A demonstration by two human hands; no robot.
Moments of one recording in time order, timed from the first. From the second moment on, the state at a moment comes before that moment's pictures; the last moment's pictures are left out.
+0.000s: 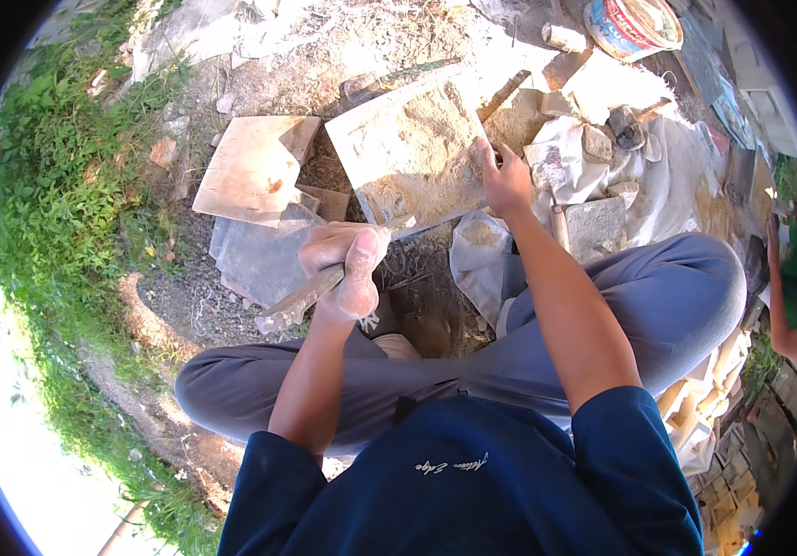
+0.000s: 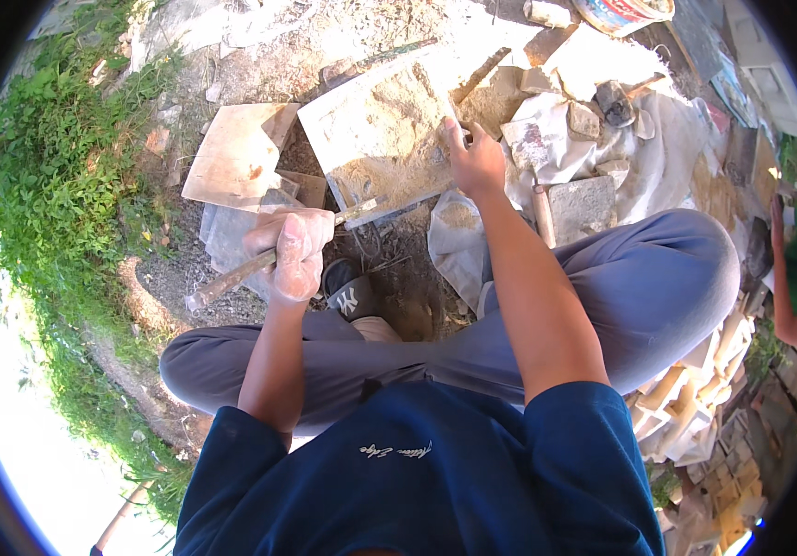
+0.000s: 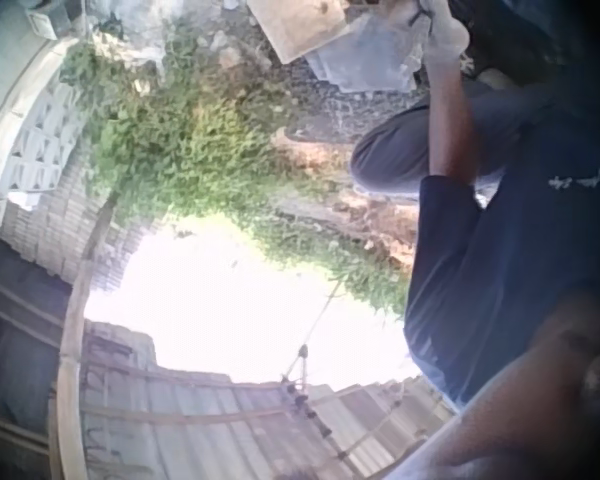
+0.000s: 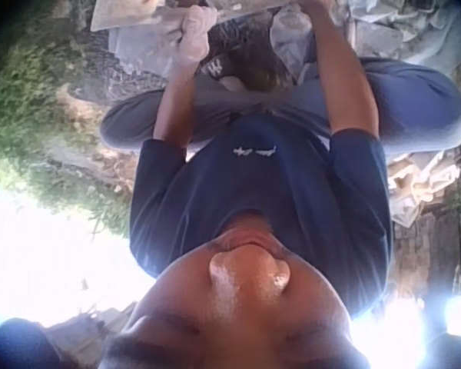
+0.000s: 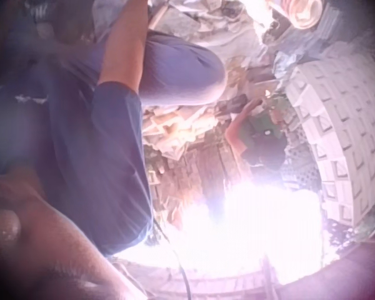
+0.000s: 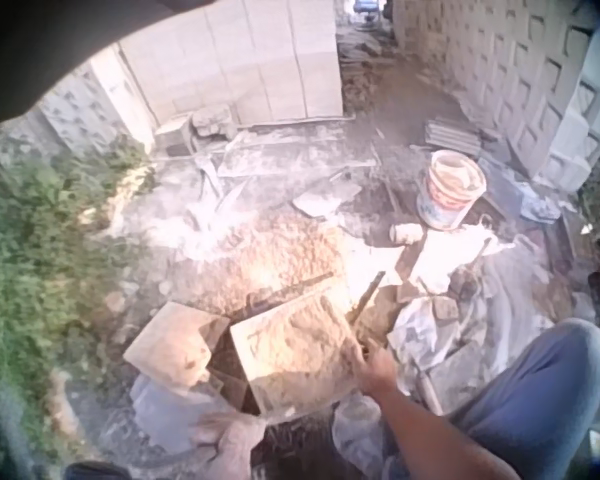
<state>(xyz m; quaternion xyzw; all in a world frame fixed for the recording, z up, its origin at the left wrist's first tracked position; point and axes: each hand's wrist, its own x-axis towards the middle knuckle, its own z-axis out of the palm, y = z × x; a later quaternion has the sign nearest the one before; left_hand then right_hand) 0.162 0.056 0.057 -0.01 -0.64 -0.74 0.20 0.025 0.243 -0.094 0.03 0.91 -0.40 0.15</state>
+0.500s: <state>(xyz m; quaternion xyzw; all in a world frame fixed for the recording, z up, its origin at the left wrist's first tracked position) 0.160 0.059 0.068 -0.03 -0.60 -0.76 0.24 0.024 0.244 -0.085 0.06 0.91 -0.38 0.17</state>
